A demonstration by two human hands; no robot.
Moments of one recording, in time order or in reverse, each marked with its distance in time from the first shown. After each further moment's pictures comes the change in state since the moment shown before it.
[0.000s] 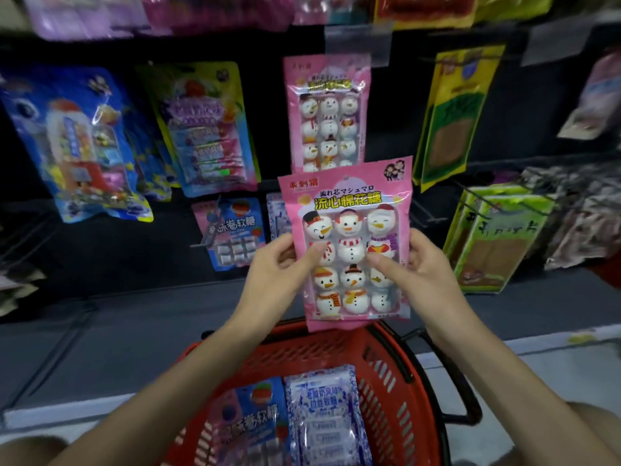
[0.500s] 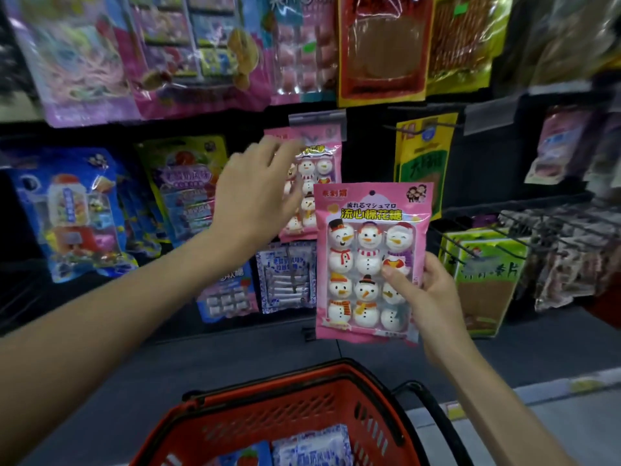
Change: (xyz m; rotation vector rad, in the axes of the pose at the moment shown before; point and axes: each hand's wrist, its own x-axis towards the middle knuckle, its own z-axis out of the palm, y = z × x) left_hand 0.131 0.111 -0.007 1.238 0.366 0.920; right_hand 0.029 -0.012 -0.039 0.102 0.207 -0.094
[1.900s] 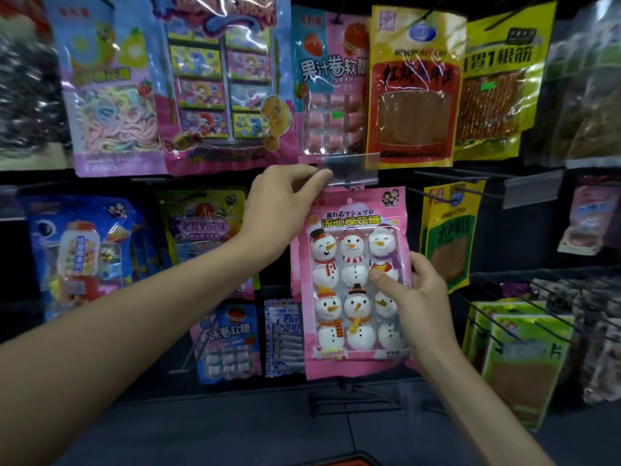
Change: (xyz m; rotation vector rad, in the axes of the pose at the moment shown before) left_hand 0.068 -0.024 0.007 -0.691 -0.005 -0.441; right_hand 0.083 -0.038 0.067 0.012 -0.043 -0.154
